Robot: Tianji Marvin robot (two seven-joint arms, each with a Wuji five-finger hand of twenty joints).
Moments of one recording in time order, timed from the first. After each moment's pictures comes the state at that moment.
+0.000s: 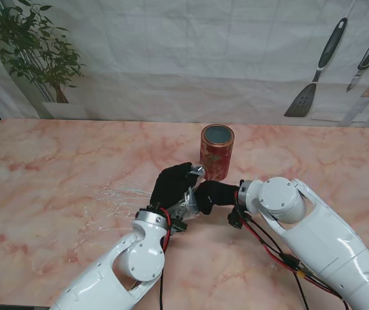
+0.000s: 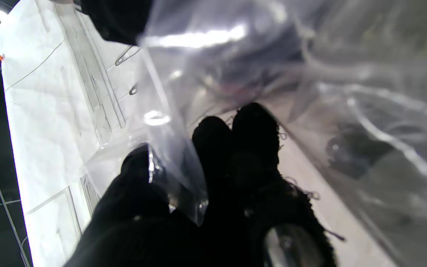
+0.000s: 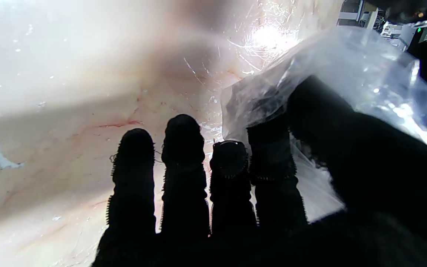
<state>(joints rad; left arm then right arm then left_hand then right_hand) 1.48 -1.29 -0.83 -1.56 0.37 -0.05 0.55 -1.26 -1.05 0.97 -1.51 0.02 0.18 0.60 0.94 -0.07 0.12 -0.08 0.88 0.07 1.27 0.95 1.19 0.05 1.17 0.52 1.10 0.09 1.12 0.59 1.24 -0.27 1.78 0.46 0.52 -0.69 1.11 -0.22 0.85 -0.03 1.27 0.33 0.60 0.02 1.32 1.22 0.61 0.10 1.23 0.81 0.22 0.22 1.20 0.59</state>
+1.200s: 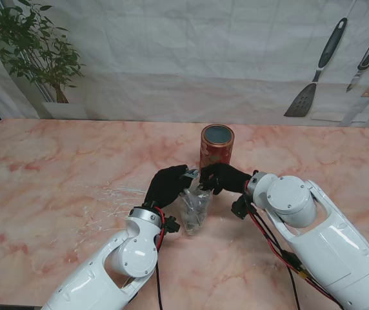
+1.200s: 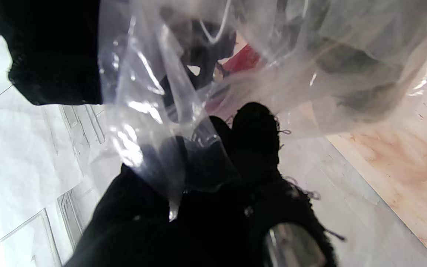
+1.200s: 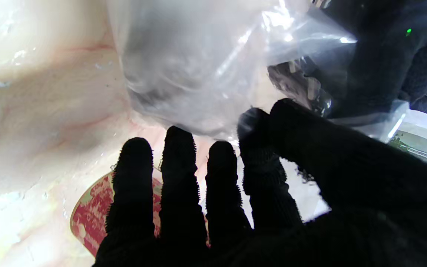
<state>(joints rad) 1.49 -1.27 -0.87 -1.59 0.38 0.02 0.46 -1.39 -1.07 1.13 -1.69 -0.03 0.32 0.43 0.94 -0.07 0.12 -0.08 0.88 0.07 1.27 0.95 1.19 0.05 1.17 0.52 1.10 0.09 1.12 0.58 1.24 -0.27 1.78 0.45 0.54 -0.59 1.17 -0.13 0.70 0.09 1.37 0.64 0.32 0.12 1.17 1.03 0.35 0.15 1.07 0.65 0.12 0.23 1.18 0.54</state>
